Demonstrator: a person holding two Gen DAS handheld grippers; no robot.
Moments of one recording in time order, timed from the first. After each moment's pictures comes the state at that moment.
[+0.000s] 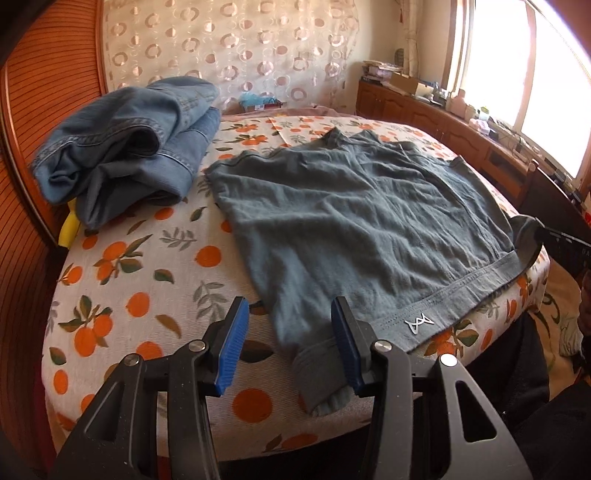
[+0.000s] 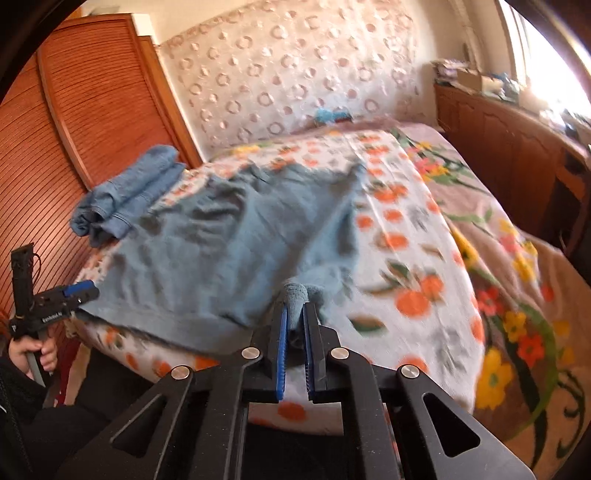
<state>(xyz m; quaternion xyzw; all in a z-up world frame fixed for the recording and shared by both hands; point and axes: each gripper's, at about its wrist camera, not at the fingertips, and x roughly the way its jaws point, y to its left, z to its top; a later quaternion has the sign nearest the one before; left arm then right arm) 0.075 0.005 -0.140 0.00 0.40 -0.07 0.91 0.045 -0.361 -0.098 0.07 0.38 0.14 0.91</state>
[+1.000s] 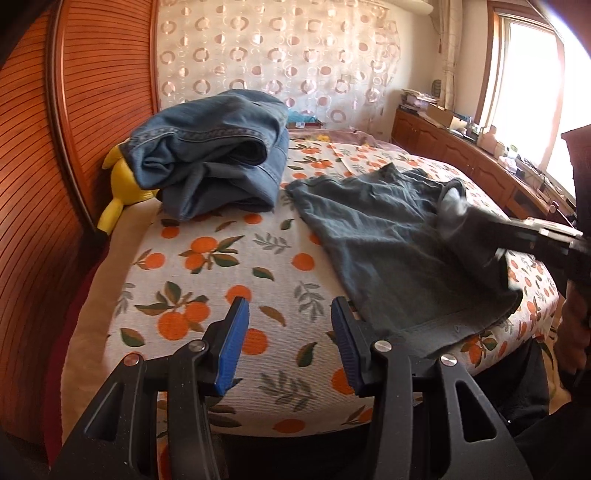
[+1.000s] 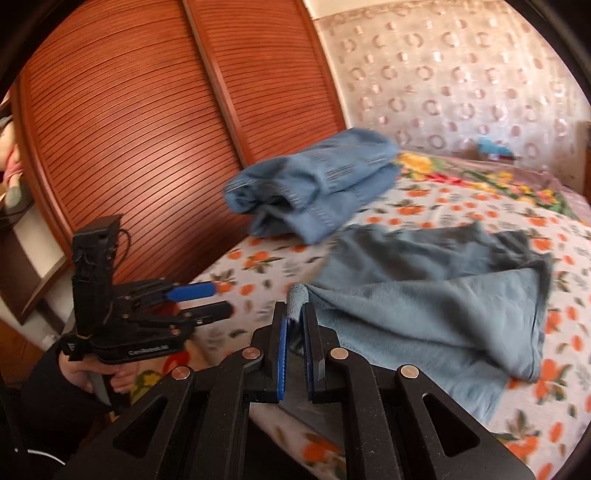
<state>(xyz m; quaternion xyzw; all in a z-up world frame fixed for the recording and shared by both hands) 0.049 0.067 -0.120 -0.04 0.37 -0.01 0.93 0.114 -0.150 -0.086 0.00 0.34 0.41 0.85</state>
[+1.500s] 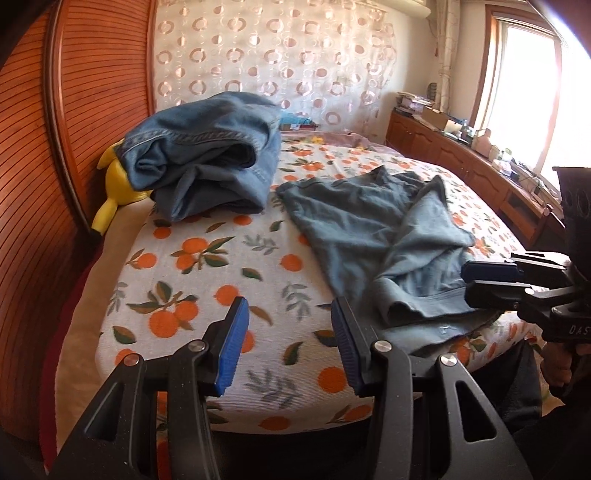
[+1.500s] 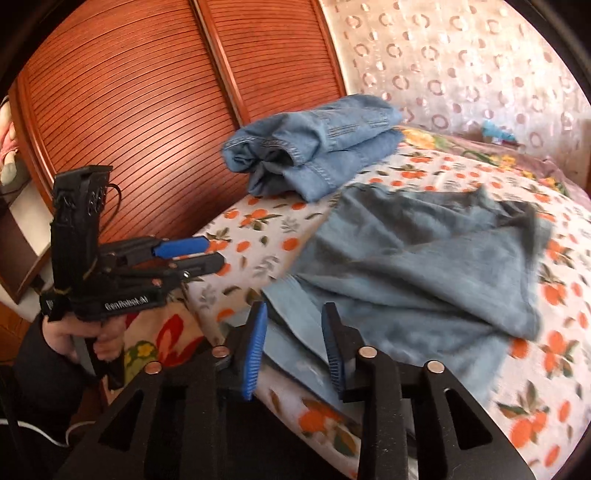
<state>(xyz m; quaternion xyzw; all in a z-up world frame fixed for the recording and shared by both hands) 0.046 0.057 -0.115 -0.04 0.37 -0.03 0.93 0.126 -0.171 -0.118 -0.03 0.38 0.39 0.84</state>
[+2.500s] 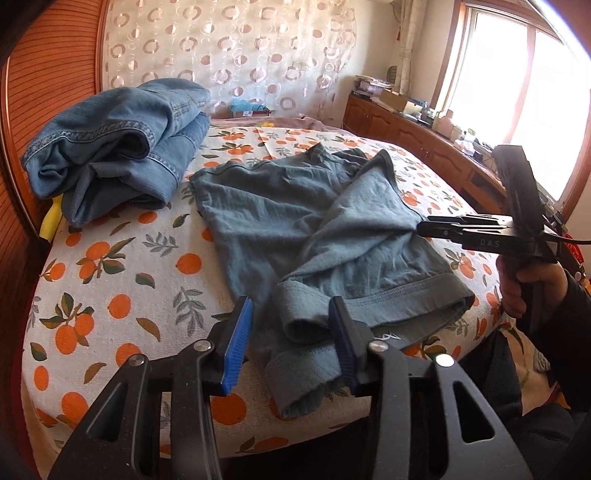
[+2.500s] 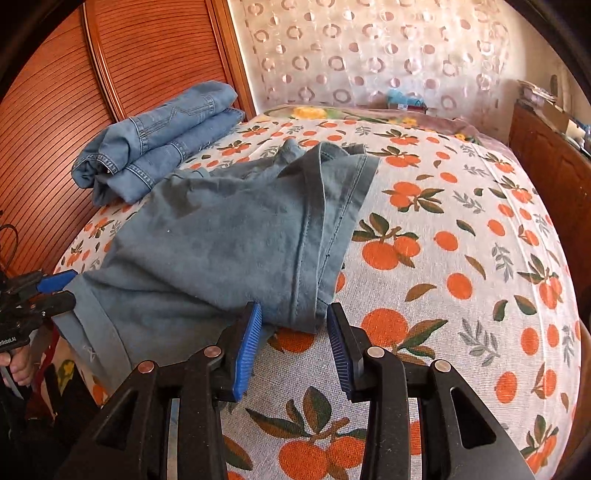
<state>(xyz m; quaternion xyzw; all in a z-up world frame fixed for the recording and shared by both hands) 0.074 0.001 -0.131 -0.04 0.39 -0.11 0.91 0.216 -0.253 -0.151 -0.03 0.42 0.24 0.87</state>
